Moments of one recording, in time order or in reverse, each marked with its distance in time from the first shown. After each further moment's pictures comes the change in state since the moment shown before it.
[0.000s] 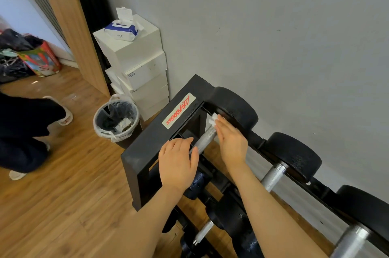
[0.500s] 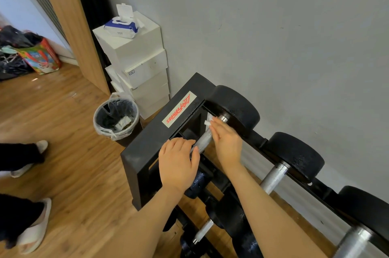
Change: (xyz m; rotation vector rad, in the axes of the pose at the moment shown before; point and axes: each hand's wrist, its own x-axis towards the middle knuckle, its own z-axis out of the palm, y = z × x) left_hand 0.000 -0.005 0.006 0.011 0.017 0.025; right_hand 0.000 -0.011 0.011 0.170 0.036 0.016
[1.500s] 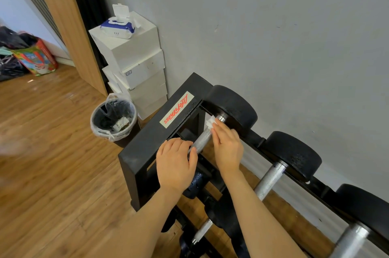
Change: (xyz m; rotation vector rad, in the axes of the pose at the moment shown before) left_hand -0.001 0.001 0.000 -0.005 0.020 -0.004; right_hand -0.015 -0.003 -0.004 -0.100 0.152 -0.011
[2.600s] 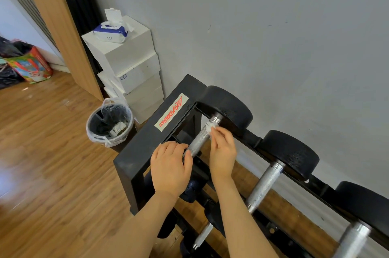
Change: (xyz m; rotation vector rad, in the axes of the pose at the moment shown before) left_hand -0.001 -0.001 0.003 0.035 0.032 0.013; right_hand -0.014 -0.012 0.006 0.265 0.052 0.279
